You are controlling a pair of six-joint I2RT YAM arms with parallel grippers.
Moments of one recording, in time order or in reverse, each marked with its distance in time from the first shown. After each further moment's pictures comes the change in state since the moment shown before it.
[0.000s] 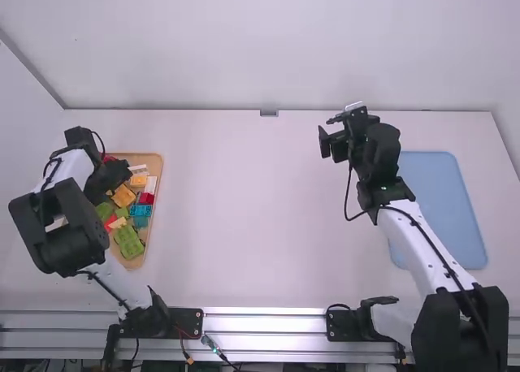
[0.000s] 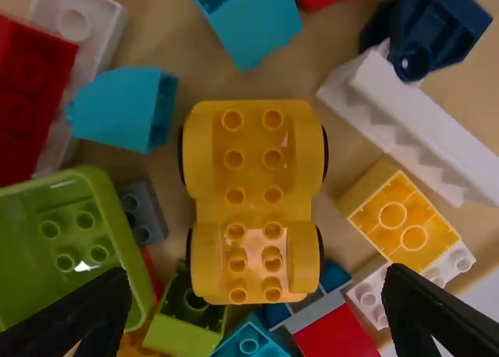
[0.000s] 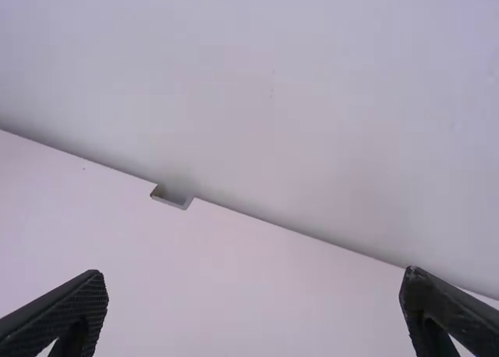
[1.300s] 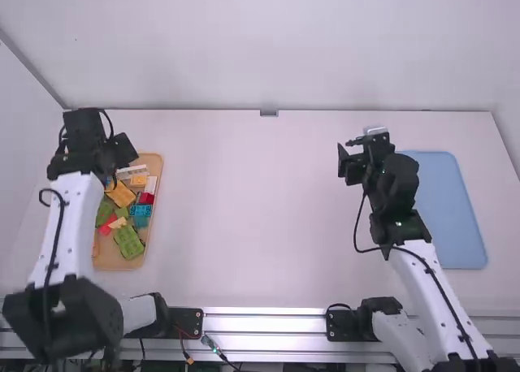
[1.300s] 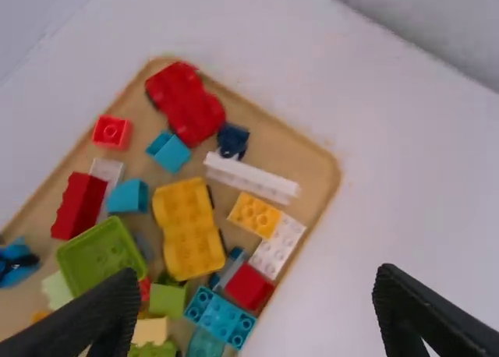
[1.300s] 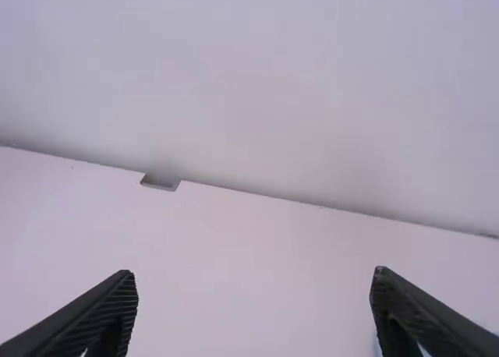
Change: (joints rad) left arm -0.188 -0.444 -0.010 -0.029 -0.124 0.114; right arm -0.042 -0.248 -0.172 -0.065 0.025 0.072
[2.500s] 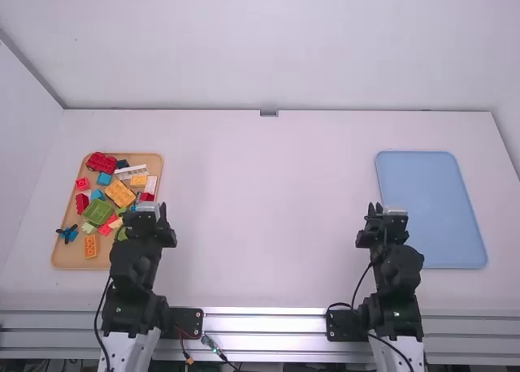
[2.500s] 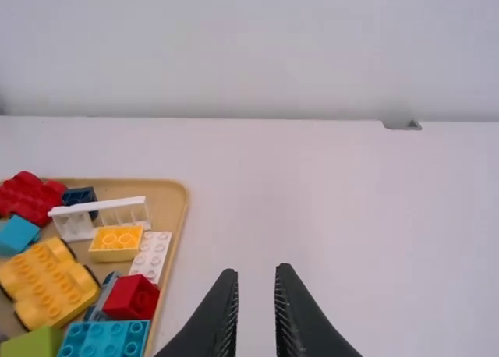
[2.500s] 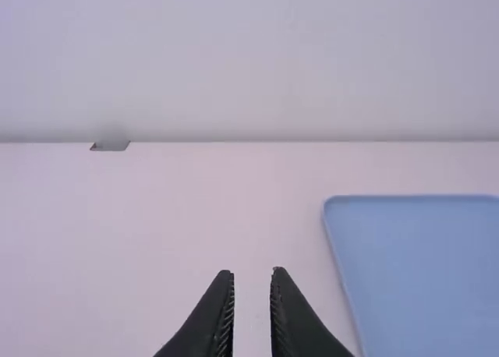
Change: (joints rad) left arm -0.297 -1.261 -1.153 0.591 0.141 0.268; right arm -0.124 -0.893 -0.595 -0.191 0.067 0.105
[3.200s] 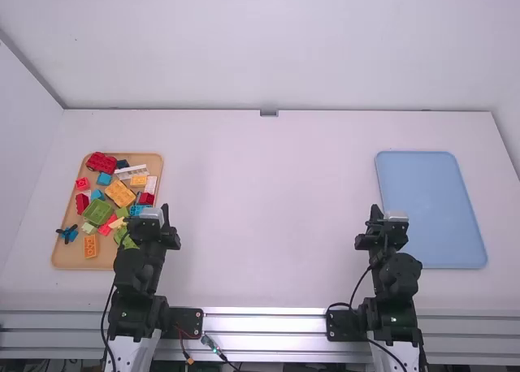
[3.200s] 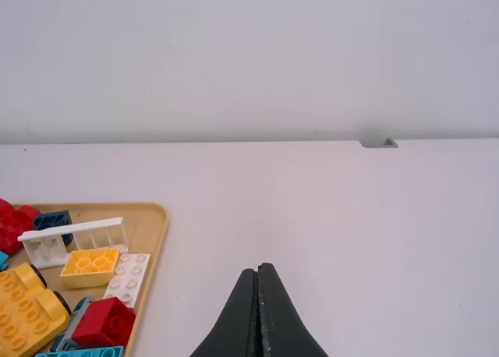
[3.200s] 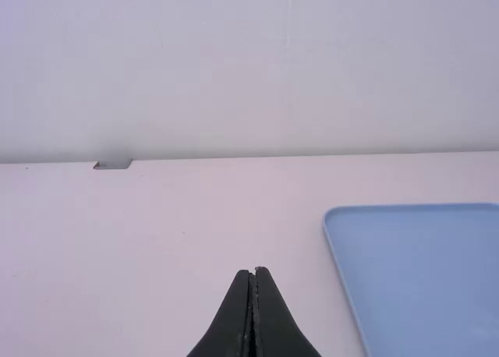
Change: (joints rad) left arm -0.031 -0.152 -0.128 0.078 0.031 0.011; right arm -0.003 -0.161 -0.085 -0.014 0.010 0.027
